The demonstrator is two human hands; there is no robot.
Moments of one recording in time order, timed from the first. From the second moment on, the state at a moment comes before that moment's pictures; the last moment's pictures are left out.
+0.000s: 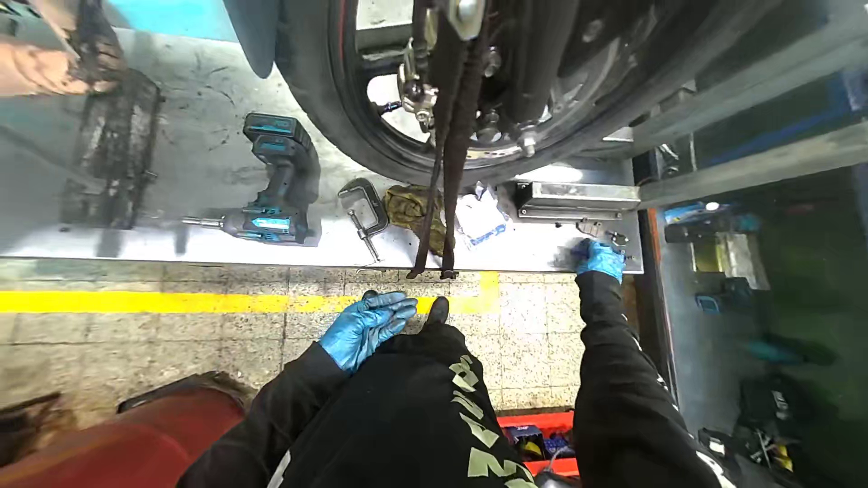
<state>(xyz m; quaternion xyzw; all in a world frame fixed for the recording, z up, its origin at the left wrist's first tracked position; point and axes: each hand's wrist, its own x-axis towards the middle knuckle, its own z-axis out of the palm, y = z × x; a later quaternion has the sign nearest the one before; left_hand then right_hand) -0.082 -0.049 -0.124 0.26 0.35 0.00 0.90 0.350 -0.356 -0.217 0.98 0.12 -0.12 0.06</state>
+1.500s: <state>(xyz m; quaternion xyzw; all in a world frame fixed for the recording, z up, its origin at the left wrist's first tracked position) 0.071 0.076 -0.048 0.17 0.05 -0.01 0.98 0.036 -0.113 -0.054 0.78 0.19 0.06 -0.60</state>
